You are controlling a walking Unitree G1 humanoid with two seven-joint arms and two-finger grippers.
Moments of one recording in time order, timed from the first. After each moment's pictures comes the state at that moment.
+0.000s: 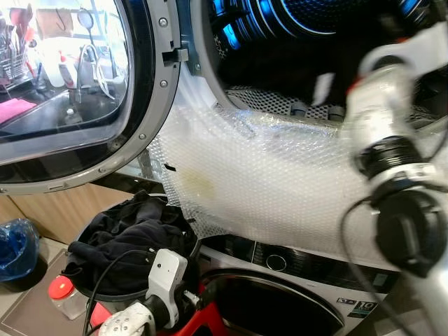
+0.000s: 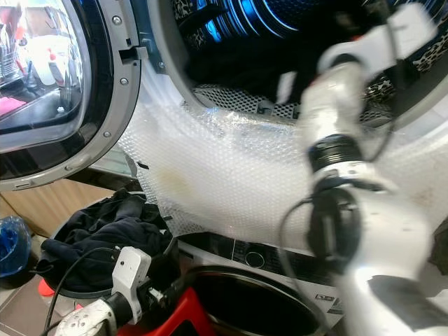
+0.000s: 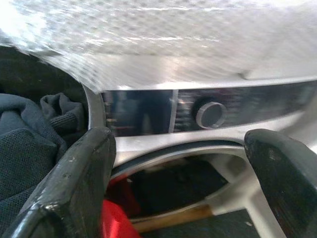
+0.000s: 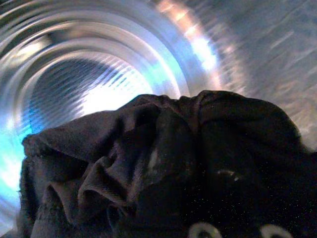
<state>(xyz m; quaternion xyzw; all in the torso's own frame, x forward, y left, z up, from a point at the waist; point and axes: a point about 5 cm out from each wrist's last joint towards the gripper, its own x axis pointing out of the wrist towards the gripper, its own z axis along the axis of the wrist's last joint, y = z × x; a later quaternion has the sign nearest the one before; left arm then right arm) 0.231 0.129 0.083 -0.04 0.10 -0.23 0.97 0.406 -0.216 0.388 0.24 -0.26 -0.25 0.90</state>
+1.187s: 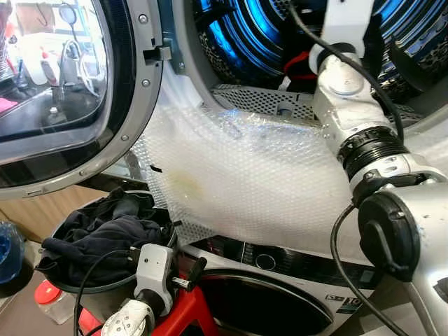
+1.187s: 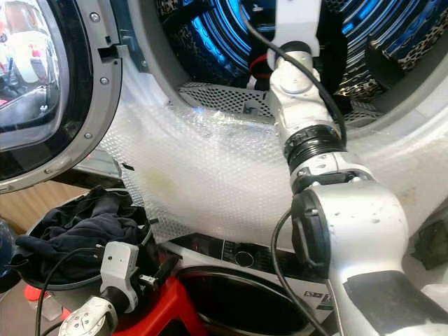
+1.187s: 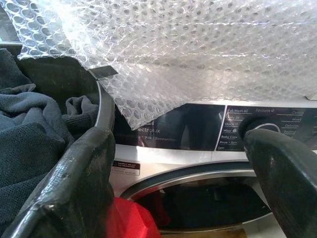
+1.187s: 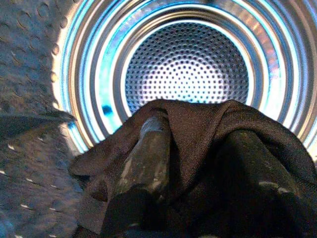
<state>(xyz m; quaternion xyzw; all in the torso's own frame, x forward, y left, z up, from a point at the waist) 0.239 0.137 0.080 -0.04 0.08 -0.14 0.99 0.419 -0.122 0.388 -0.10 -0.23 -0.08 0.96</state>
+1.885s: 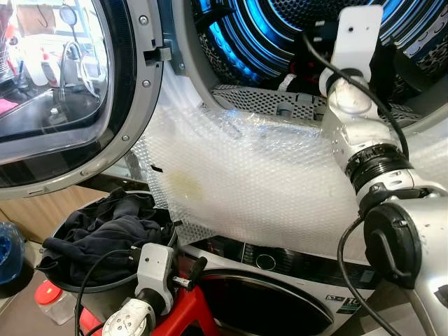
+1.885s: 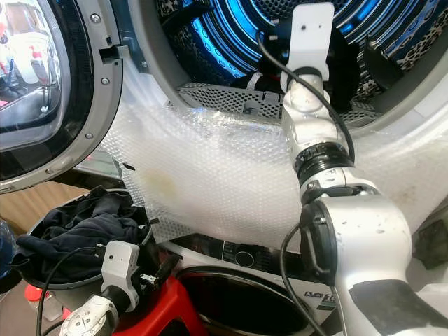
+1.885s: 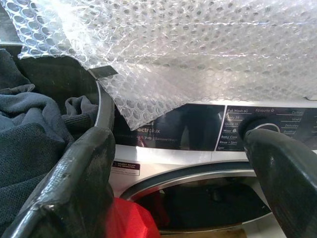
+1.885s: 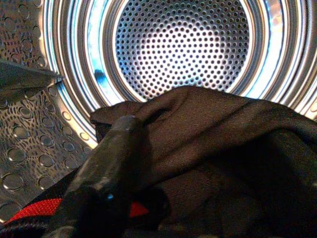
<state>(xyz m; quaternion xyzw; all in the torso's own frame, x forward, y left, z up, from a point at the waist) 0.241 0.137 0.079 -0.04 0.08 -0.14 0.99 0.426 -0.144 0.348 -0.08 -0.17 -0.08 0.98</state>
